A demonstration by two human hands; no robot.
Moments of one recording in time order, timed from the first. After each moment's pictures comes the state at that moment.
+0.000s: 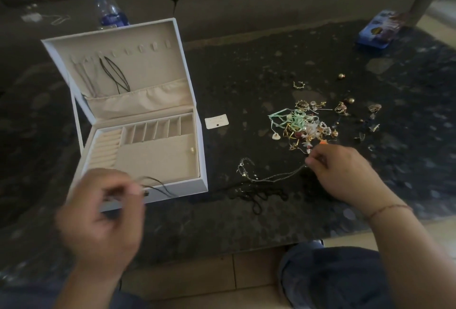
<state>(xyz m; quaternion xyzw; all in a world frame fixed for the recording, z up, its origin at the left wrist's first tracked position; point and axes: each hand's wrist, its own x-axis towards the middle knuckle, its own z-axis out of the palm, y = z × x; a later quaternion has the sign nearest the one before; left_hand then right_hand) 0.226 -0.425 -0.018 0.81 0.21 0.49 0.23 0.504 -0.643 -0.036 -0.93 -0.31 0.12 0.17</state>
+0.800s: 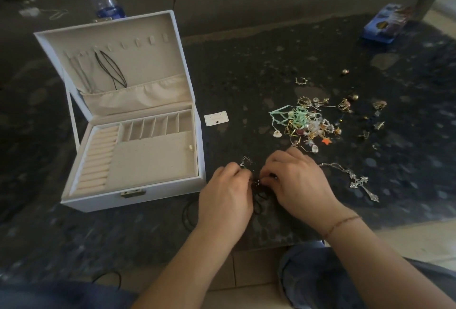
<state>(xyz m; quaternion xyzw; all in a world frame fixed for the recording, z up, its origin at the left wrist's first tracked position) 0.339 -0.495 -0.075 0.95 0.21 0.17 0.15 0.461 -0.604 -0.073 -0.84 -0.51 -0.02 0.20</state>
